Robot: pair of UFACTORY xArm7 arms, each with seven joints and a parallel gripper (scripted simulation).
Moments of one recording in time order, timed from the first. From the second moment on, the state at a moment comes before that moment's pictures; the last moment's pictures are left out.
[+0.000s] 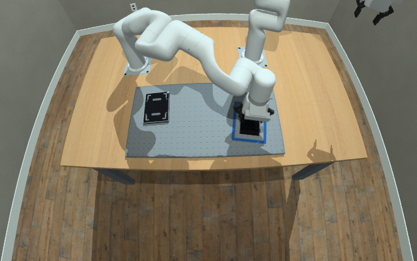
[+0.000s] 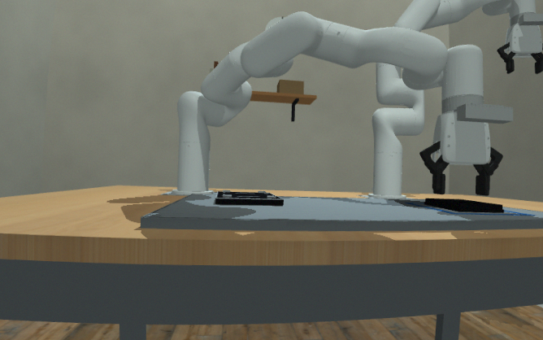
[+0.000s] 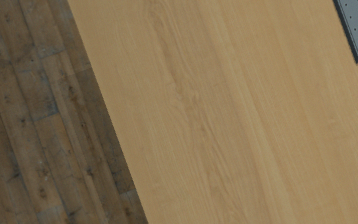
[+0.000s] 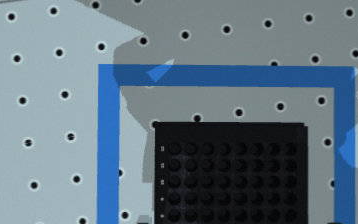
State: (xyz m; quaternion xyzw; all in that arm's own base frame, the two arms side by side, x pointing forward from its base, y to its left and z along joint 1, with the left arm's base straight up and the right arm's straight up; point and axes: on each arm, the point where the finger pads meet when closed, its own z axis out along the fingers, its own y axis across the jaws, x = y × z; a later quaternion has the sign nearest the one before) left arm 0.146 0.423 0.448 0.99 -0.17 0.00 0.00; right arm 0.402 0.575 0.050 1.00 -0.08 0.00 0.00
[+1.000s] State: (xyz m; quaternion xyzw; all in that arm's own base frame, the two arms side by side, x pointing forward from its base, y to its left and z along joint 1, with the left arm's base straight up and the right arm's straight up) left arm 0.146 0.423 0.448 0.99 -0.17 0.00 0.00; right arm 0.403 0.575 0.120 1.00 -0.08 0.00 0.00
